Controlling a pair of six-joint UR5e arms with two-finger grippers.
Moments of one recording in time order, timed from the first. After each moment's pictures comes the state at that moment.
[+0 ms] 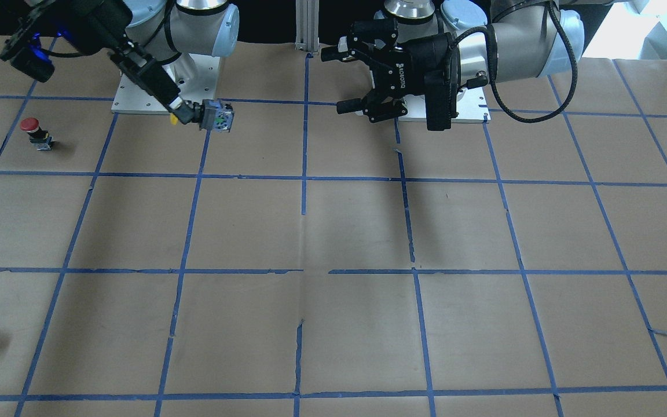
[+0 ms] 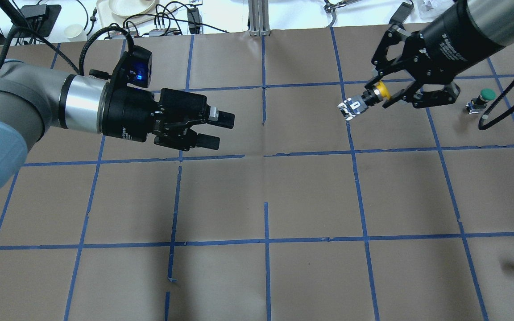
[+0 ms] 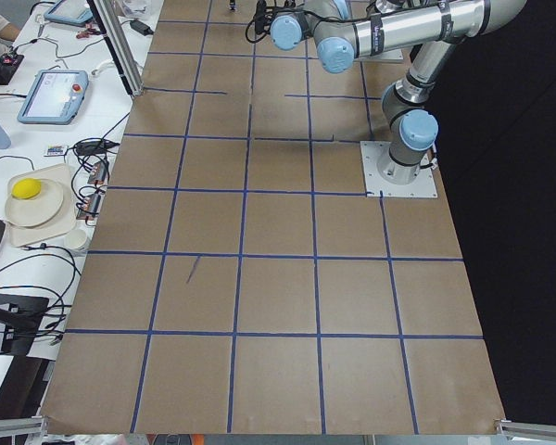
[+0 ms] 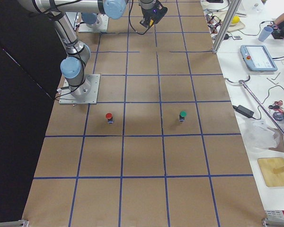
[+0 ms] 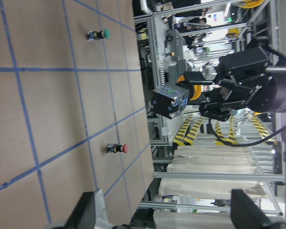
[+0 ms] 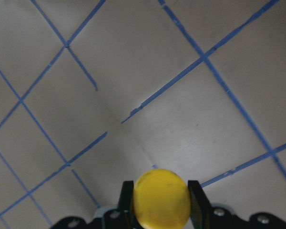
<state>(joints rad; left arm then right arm) -1.44 -1.43 -1.90 -1.75 0.55 0.51 1.38 -1.71 1.69 -1.60 -1.21 0.40</state>
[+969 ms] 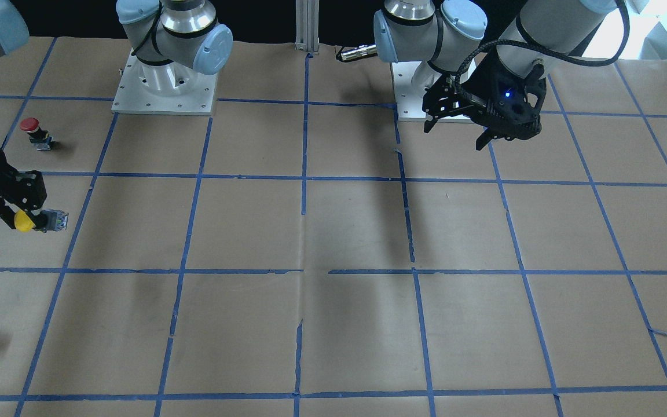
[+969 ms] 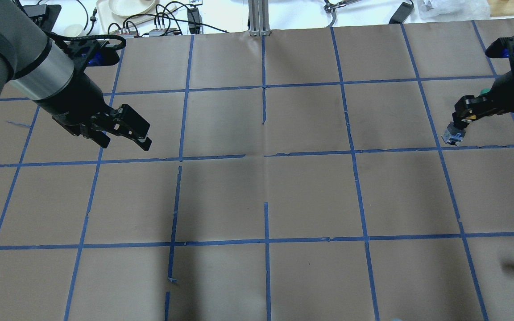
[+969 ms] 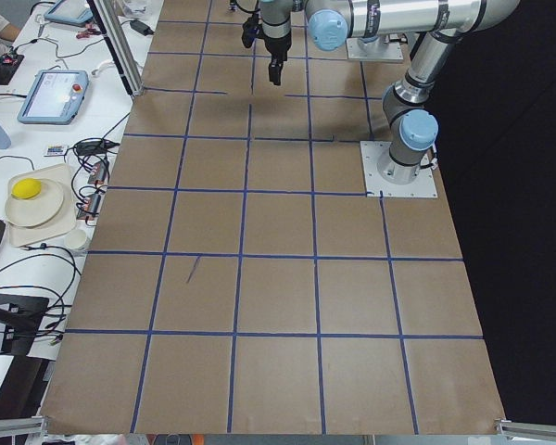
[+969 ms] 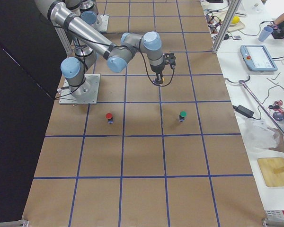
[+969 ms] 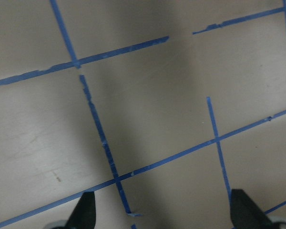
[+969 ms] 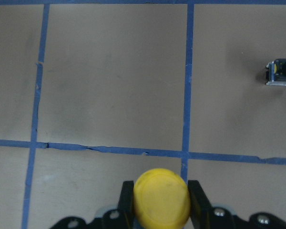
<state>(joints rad) -1.47 -1.47 -1.72 -1.62 1.42 0.29 1.04 -1.53 1.97 -2.18 -1.36 -0.62</state>
